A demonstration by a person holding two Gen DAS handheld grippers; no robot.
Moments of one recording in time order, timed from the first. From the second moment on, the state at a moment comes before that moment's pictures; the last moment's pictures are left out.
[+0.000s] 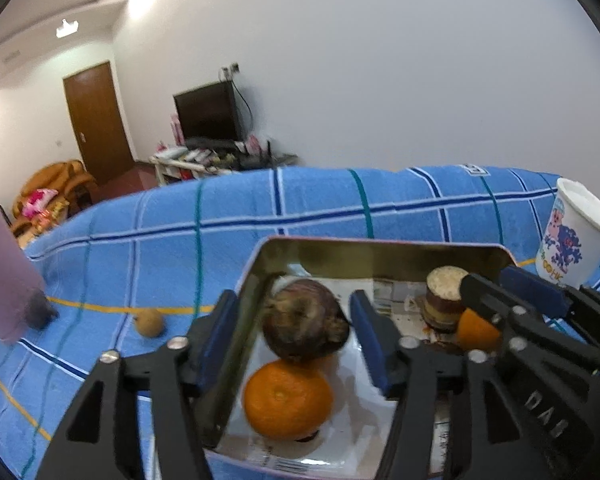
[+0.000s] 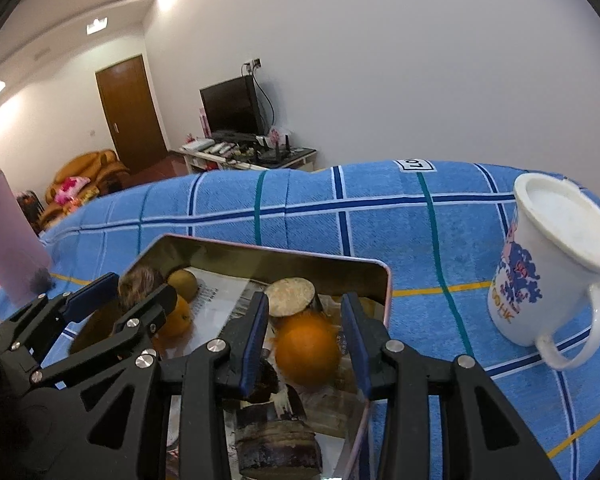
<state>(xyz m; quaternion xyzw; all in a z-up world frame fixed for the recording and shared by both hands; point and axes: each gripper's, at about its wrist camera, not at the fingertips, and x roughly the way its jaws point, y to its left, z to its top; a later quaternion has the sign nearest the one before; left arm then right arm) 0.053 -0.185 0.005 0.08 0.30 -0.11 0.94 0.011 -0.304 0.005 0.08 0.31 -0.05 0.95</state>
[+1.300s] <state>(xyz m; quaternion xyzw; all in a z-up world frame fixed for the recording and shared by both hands) 0.027 -0.114 0.024 0.10 0.23 -0.03 0.97 -0.044 -0.263 0.037 0.02 0.13 -0.13 0.98</state>
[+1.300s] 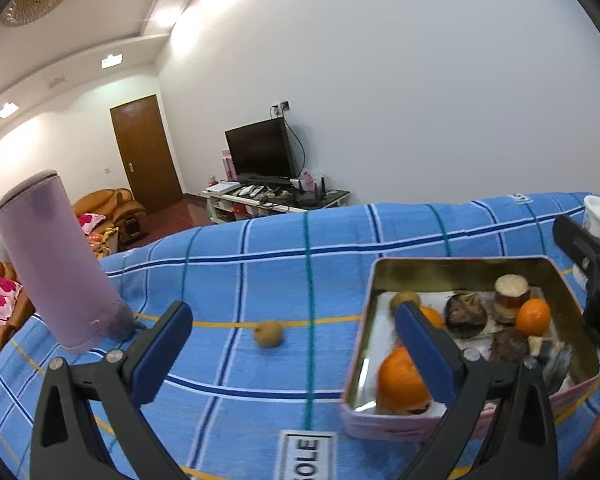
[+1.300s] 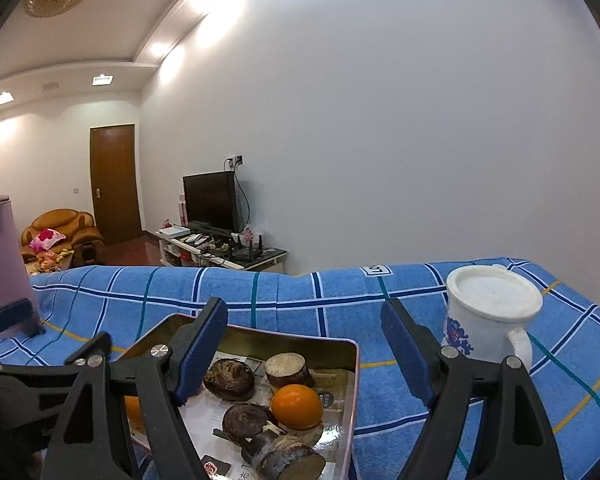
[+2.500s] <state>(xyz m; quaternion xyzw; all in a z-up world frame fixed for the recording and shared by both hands) 0.054 0.018 0.005 0.06 0.28 0.06 0.96 0.005 -0.183 0.021 0.06 0.21 -0.10 0.97</state>
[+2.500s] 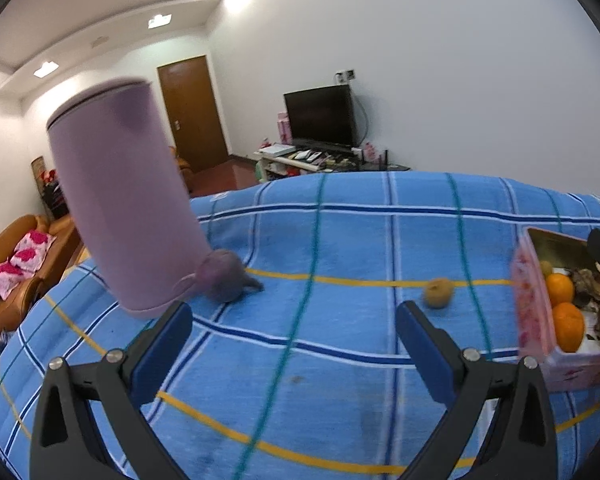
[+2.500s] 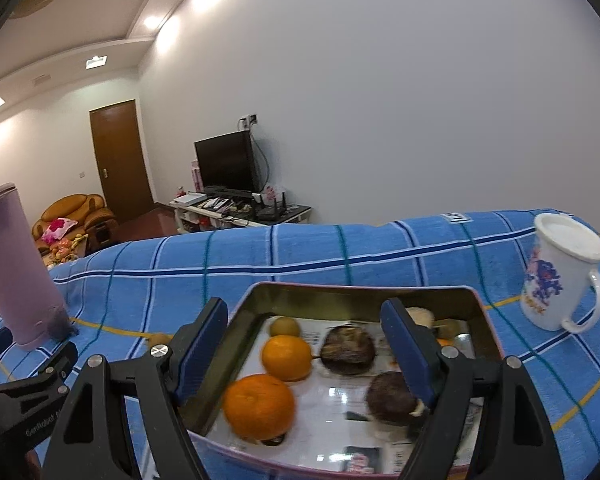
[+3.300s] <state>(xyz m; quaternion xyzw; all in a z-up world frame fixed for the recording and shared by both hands) 0.089 0.128 -0.008 -0.03 0.33 0.14 0.93 0.076 -0.081 -0.001 0.01 0.31 0.02 0.95</state>
